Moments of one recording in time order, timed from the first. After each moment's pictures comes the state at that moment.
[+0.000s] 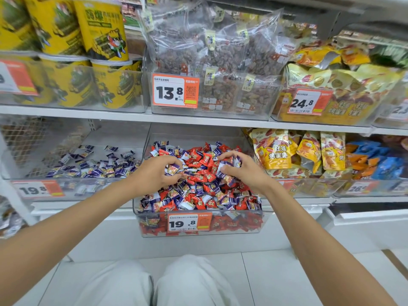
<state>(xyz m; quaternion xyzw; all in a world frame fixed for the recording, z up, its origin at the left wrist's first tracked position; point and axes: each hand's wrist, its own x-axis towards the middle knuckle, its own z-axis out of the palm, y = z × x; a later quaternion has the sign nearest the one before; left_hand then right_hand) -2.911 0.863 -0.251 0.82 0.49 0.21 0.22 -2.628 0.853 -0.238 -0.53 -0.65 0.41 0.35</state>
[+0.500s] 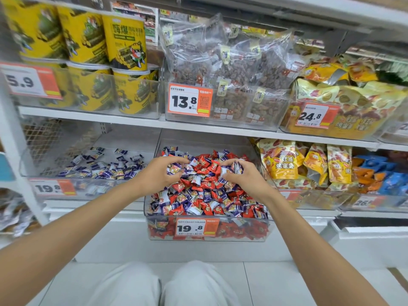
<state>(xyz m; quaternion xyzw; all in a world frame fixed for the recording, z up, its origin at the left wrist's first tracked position) -2.923 0.858 -0.242 0.79 0.47 0.31 0.26 -2.654 0.842 -0.225 -0.56 -0.66 0.36 0.35</state>
